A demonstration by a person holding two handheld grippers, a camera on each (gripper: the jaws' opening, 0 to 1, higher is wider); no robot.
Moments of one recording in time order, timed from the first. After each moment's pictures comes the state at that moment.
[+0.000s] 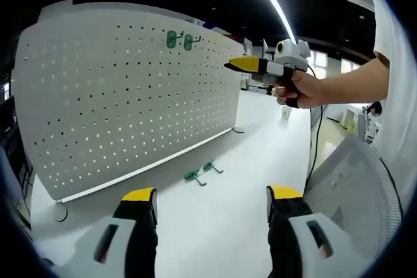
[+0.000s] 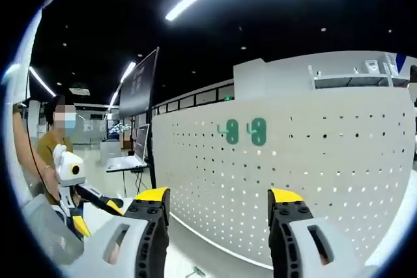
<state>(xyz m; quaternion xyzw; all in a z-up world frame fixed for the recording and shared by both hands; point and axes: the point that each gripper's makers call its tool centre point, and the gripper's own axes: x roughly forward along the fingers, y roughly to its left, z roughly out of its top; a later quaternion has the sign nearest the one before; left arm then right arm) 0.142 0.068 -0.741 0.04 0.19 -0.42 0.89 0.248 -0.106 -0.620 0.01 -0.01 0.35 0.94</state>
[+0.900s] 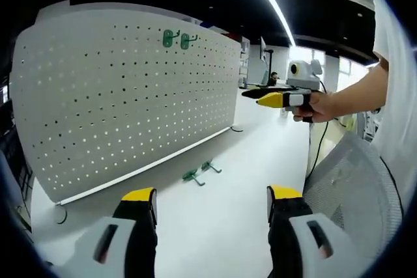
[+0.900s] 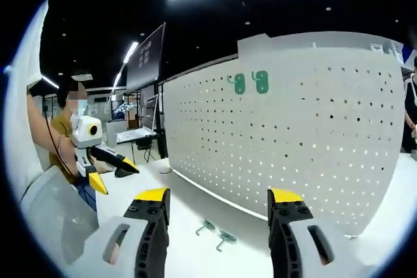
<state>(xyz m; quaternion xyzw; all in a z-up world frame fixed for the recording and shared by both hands) 0.140 0.064 -0.743 0.05 0.19 -0.43 0.88 0.198 -0.129 -0.691 -0.02 0.07 0.36 0.93</state>
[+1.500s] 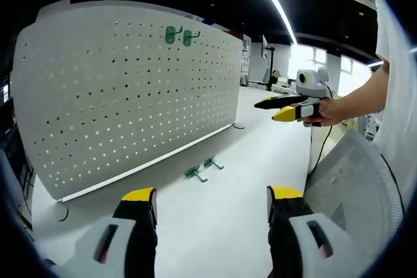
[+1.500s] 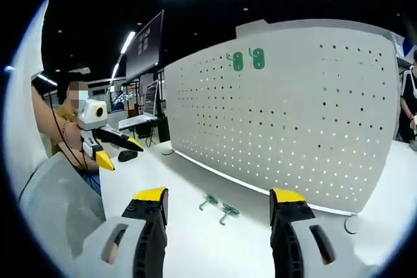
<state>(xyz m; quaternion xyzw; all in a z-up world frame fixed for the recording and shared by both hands) 0.141 0.071 -0.748 0.05 0.20 -0.42 0.88 0.173 -0.143 -0.723 -0.03 0.12 0.36 0.93</state>
